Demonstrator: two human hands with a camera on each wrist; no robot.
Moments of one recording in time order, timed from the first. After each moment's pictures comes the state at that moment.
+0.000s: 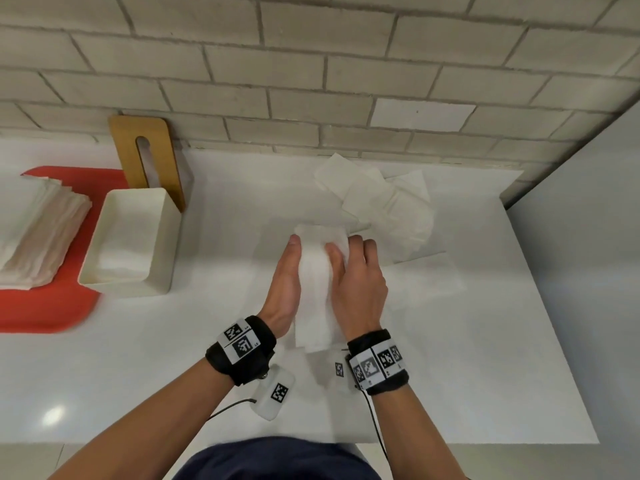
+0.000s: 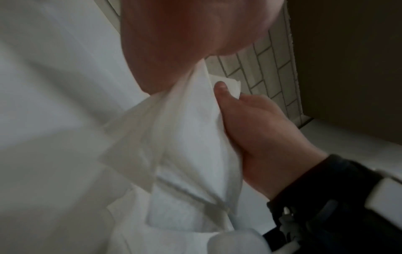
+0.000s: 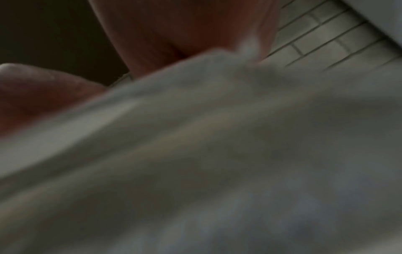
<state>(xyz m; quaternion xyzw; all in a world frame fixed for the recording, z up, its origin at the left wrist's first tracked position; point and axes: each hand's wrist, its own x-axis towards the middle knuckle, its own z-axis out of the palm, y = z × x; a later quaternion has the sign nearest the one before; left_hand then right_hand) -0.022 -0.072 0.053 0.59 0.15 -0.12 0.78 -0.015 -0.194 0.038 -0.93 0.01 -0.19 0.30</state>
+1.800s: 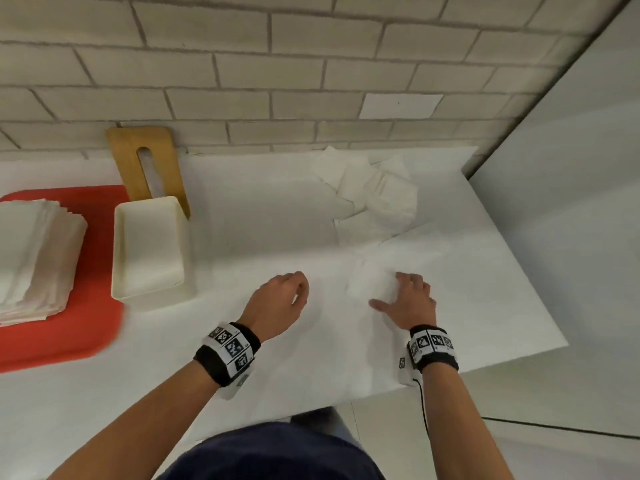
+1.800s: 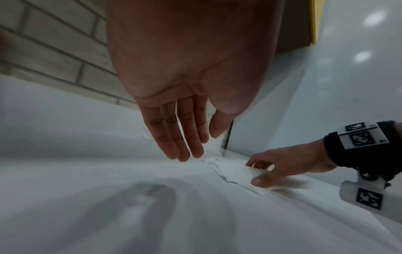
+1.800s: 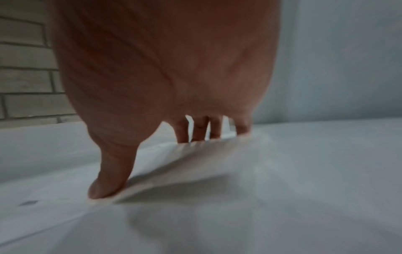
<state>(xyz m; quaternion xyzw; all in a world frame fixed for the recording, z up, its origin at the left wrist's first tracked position) -0.064 0.056 0.008 0.93 -0.19 -0.09 0.30 -0.087 -0.256 -0.018 -0.95 0.22 0.16 0.13</state>
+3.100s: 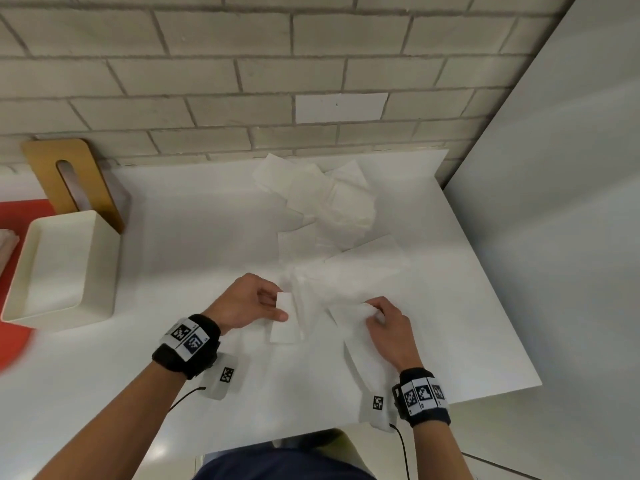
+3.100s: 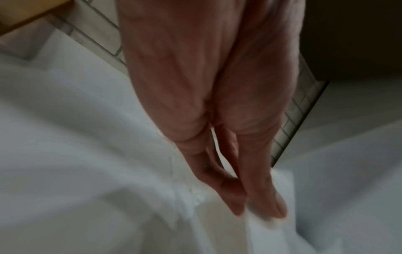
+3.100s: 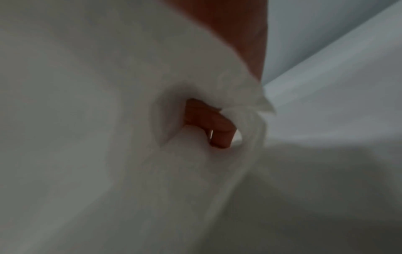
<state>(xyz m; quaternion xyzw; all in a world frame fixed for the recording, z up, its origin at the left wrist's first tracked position) -0.013 -0.065 -0.002 0.80 -0.05 -0.32 0.51 -0.094 -0.388 -0.049 -0.88 0.16 0.10 0.44</state>
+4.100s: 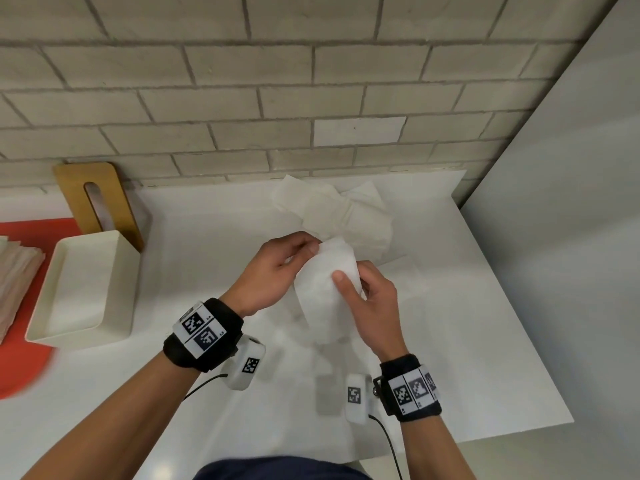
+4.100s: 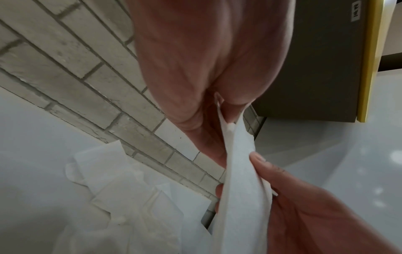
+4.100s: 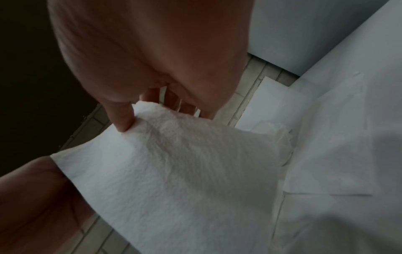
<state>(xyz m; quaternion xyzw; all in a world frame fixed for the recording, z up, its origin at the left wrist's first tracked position) 0.022 -0.099 0.112 0.80 -0.15 -0.10 0.56 -0.037 -0.298 0.059 -0.76 0.01 -0.08 0.65</state>
